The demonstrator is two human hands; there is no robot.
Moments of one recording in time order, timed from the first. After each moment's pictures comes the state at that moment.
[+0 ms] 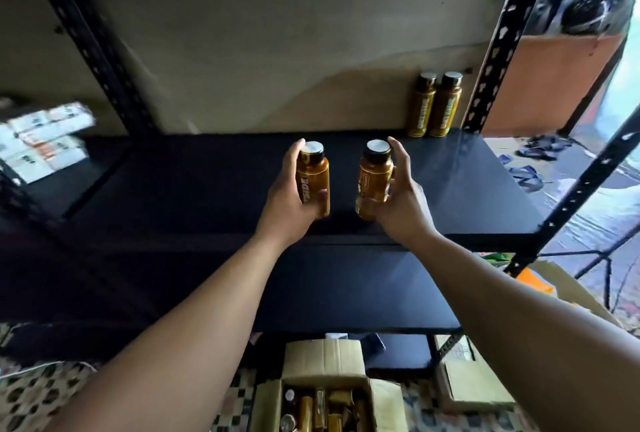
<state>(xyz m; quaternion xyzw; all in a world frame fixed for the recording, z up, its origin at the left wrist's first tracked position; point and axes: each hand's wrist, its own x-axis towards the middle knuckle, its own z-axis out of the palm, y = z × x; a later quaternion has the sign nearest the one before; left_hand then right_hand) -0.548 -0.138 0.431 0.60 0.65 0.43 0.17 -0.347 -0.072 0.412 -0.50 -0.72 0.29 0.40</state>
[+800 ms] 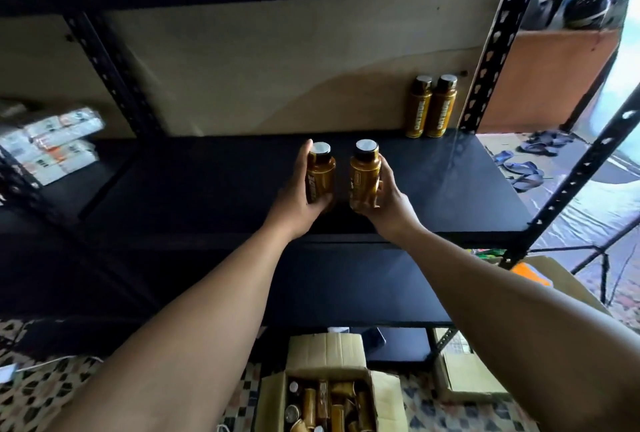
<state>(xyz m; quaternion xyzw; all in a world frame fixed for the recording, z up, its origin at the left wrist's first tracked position) -0.547 -0.126 0.436 0.63 0.65 0.37 0.21 -0.350 -0.064 0.400 -0.48 -0.72 0.37 0.34</state>
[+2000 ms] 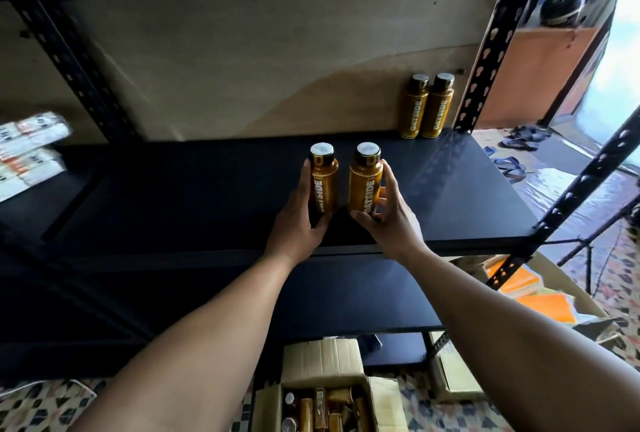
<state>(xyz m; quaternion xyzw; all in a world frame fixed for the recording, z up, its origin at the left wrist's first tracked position) -0.550 -0.108 0.392 0.65 0.65 0.36 0.17 -0.353 -0.061 0.379 -0.52 -0.73 0.26 0.35</state>
